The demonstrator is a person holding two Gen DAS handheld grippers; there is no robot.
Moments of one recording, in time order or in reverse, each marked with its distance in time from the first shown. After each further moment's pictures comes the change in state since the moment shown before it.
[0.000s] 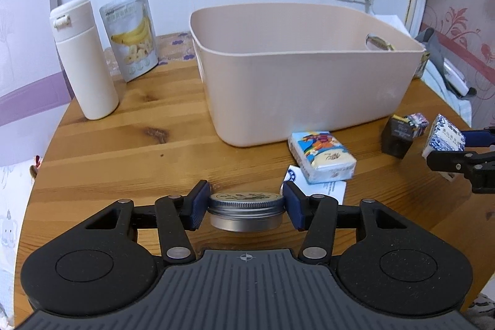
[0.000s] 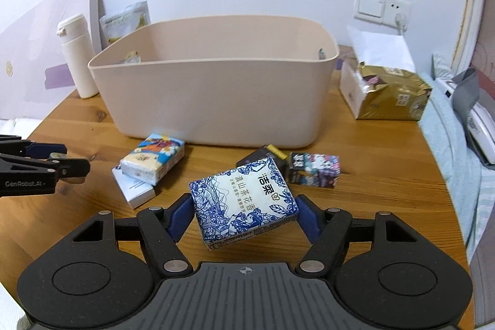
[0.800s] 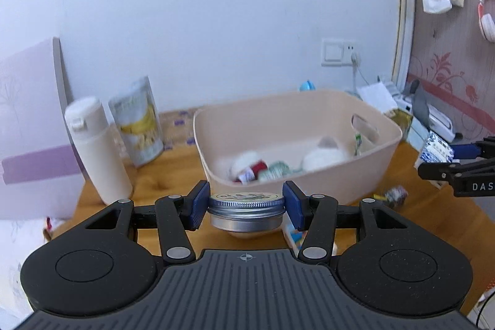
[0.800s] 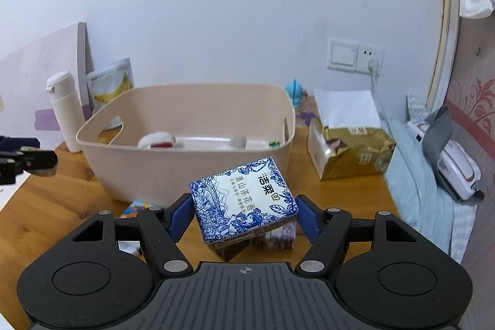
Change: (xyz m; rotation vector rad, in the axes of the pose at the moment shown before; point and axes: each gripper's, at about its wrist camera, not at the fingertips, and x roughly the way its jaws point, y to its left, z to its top) left arm -0.058 -0.001 0.066 0.046 -0.216 -0.005; right arm -0.038 -0.023 0.042 0.018 -0.163 -0.057
